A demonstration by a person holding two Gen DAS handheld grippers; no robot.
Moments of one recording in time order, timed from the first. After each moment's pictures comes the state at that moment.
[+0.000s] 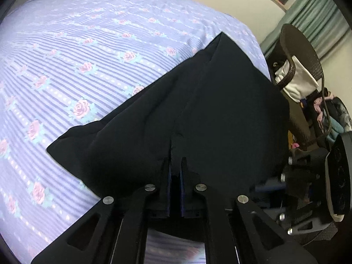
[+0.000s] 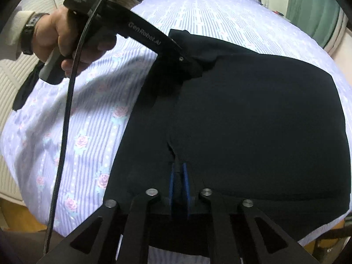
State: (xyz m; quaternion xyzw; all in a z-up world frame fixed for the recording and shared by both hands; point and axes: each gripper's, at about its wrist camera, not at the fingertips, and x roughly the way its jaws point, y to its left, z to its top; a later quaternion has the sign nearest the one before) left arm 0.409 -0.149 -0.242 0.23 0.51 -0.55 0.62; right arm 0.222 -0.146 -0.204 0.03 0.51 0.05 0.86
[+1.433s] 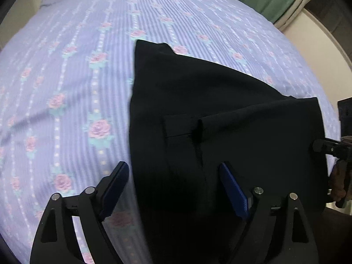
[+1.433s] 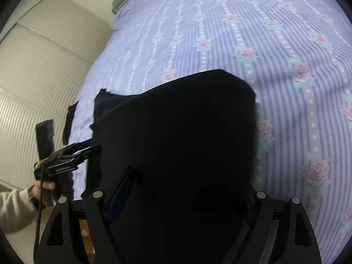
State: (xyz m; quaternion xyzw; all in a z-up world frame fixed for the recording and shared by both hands) left arm 0.350 -0.116 -0.269 0.01 0.57 -0.19 0.80; right arm 0.292 -0.408 -0.223 0.23 0.53 0.22 0.79
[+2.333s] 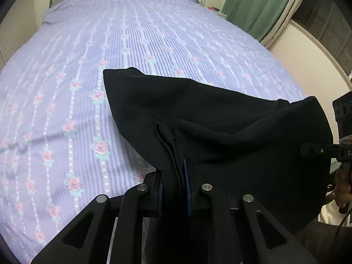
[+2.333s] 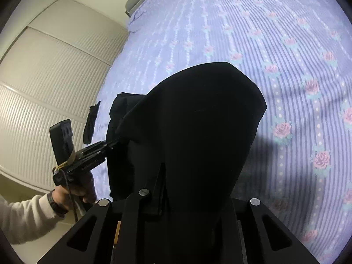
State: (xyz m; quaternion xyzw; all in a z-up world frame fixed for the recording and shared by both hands) left arm 0.319 -0.104 -0.192 0.01 0.51 -0.20 0.84; right arm 0.282 -0.378 -0.158 0.25 0.52 0.25 0.78
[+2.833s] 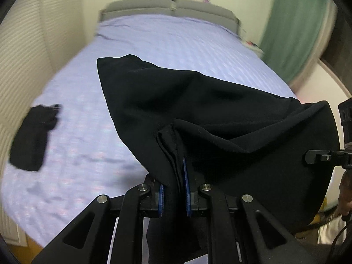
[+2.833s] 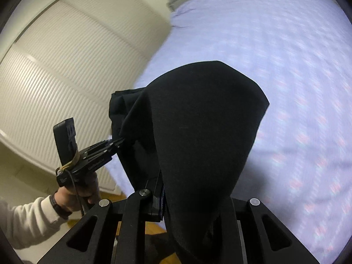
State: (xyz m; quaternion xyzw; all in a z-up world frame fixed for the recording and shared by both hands) left arm 0.305 0.082 -0.044 -0.03 0.44 -0.07 0.89; right arm 0.347 -0.205 -0.028 0.18 0.49 0.36 0.78
